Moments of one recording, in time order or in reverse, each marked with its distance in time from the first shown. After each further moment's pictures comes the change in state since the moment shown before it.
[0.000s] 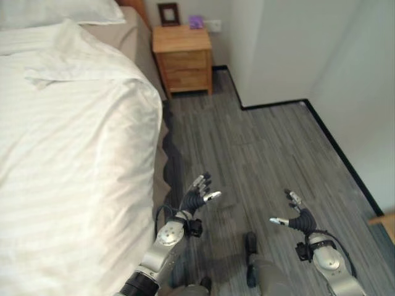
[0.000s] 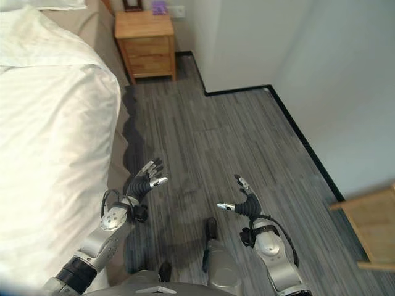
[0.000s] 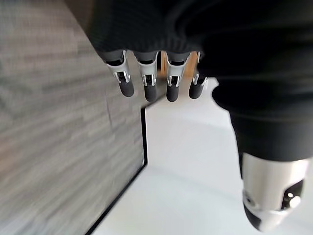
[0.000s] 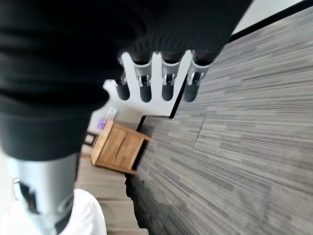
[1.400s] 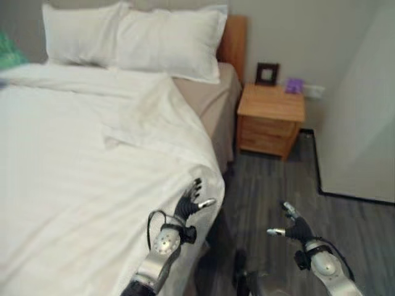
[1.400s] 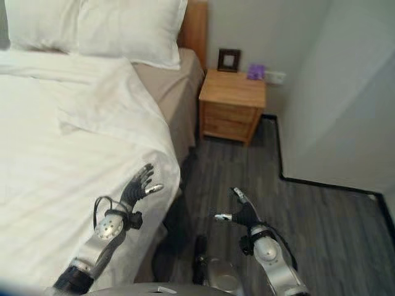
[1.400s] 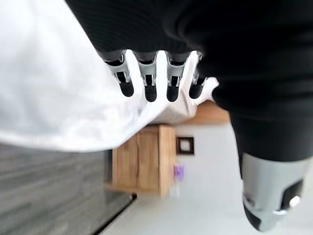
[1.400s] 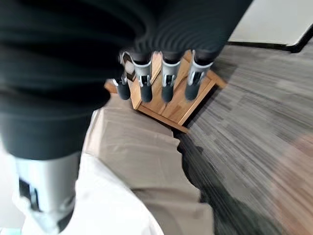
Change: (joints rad) left arm 0.084 0.006 0.066 -0.038 0.128 -0.007 0.021; right arm -0.071 -0.018 0.066 0.076 -0.041 0.019 0.032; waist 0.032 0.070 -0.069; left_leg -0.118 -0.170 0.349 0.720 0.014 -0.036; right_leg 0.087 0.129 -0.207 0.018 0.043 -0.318
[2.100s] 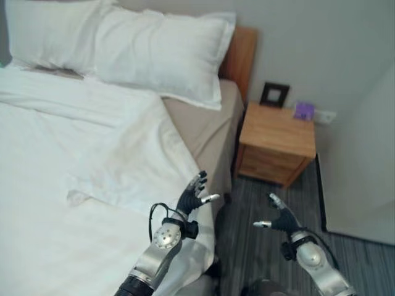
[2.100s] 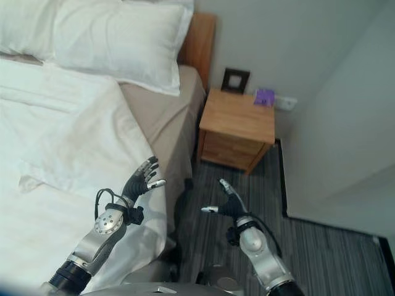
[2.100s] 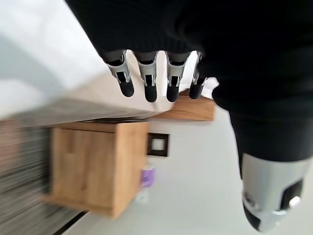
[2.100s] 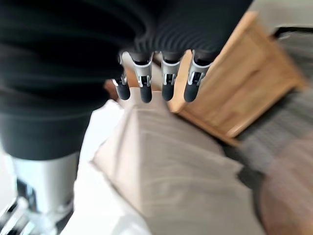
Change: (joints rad) left arm -0.107 0.033 -0.106 -0.079 -0.043 0.007 -0.002; right arm -0.019 0.081 0.071 -0.090 -0.079 0.009 -0.023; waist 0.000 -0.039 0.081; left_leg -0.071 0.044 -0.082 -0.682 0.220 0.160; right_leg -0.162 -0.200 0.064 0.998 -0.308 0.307
